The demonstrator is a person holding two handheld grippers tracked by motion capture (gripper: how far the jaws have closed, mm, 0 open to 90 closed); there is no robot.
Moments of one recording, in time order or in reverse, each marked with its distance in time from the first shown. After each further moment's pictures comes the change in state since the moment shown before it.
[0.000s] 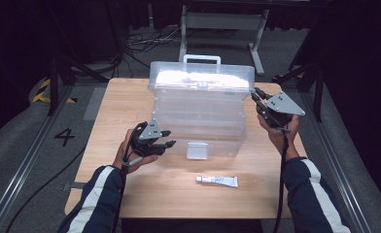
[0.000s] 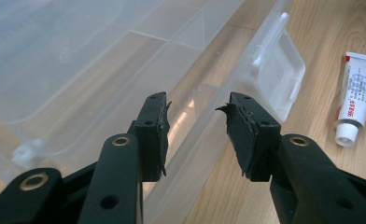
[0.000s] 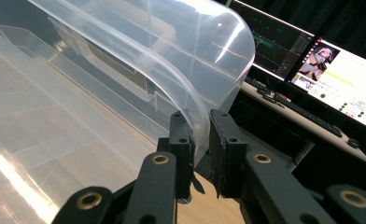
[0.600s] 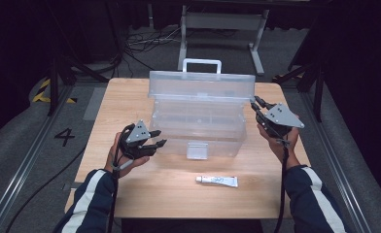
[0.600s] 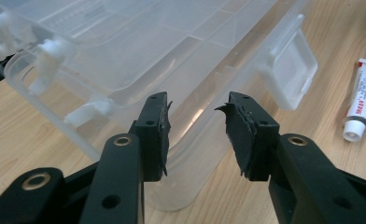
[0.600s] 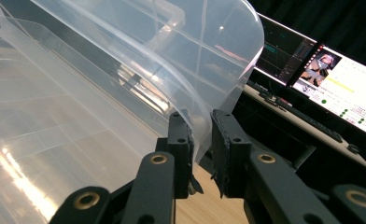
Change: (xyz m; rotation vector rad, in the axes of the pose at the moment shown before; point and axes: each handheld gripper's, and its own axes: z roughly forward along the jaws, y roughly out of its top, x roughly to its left) left arm 0.002 -0.017 -0.026 -0.055 0.068 -0.071; right arm 0.014 -0.017 -0.016 -0.017 0.011 -0.036
